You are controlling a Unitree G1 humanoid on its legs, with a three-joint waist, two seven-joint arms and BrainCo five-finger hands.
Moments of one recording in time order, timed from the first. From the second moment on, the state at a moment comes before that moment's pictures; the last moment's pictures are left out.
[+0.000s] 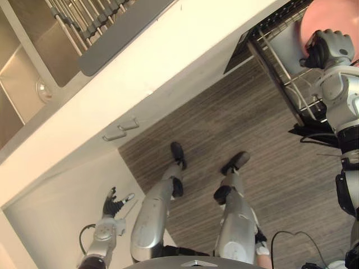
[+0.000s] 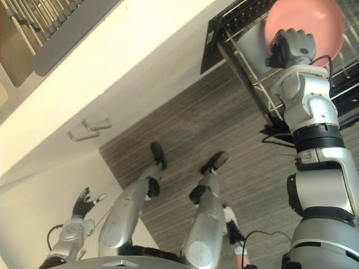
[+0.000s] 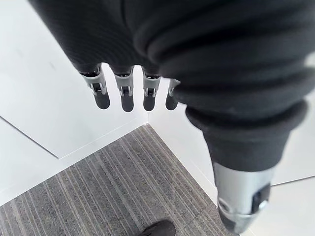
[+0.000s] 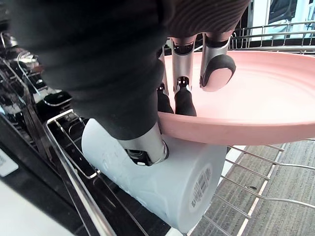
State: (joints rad) left arm 0.03 0.14 -0.10 0.79 -0.19 -0.20 0.21; right arm -1.06 -0.96 0.27 0.69 -0.61 0.04 -0.07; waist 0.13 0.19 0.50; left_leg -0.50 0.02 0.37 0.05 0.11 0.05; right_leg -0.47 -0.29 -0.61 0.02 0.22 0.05
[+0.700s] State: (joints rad) left arm 0.08 0.09 -0.14 0.72 -0.21 -0.21 0.17; right arm -0.98 -0.95 0.02 0.57 0.00 0.07 -0.02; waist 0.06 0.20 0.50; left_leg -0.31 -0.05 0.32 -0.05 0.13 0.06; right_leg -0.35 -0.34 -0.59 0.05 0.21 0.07
